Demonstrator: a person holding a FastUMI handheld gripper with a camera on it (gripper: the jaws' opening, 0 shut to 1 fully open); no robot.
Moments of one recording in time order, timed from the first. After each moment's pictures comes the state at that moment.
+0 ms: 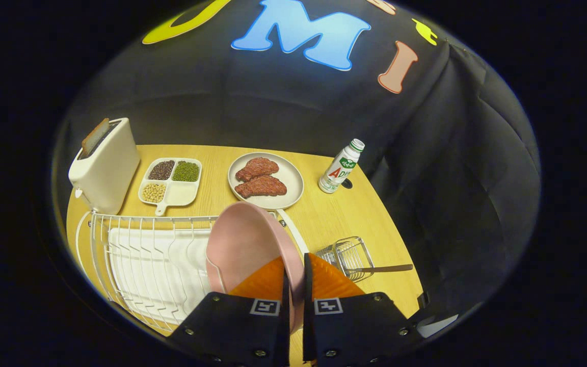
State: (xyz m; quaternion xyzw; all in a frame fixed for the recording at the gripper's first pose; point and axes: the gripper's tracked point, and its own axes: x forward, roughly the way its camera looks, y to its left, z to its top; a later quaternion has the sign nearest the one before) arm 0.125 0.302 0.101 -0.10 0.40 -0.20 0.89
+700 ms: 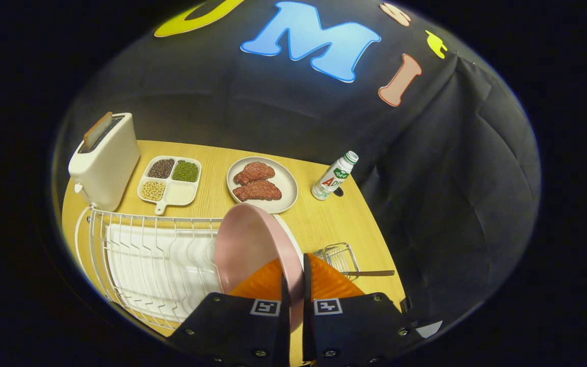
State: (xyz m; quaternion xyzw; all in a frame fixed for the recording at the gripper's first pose) arm 0.121 0.306 0.125 -0.13 0.40 -0.22 0.88
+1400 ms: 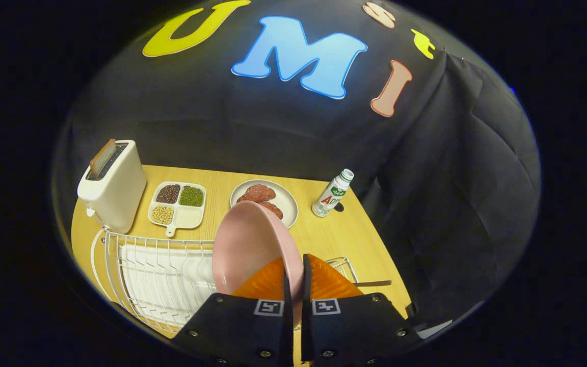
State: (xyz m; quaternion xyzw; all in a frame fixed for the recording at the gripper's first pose) arm 0.138 0.307 0.176 -0.12 0.35 -0.19 0.91
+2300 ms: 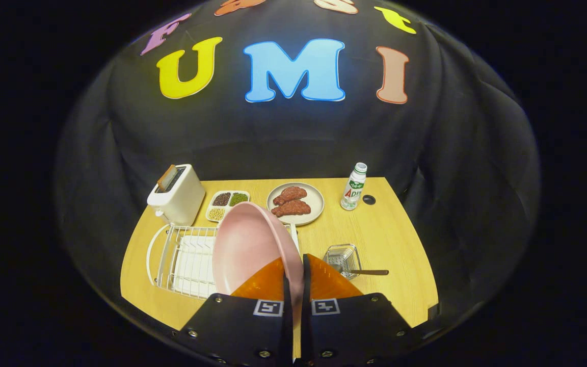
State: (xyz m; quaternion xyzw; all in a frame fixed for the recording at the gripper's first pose) arm 0.031 0.246 0.209 0.01 0.34 -0.01 0.94
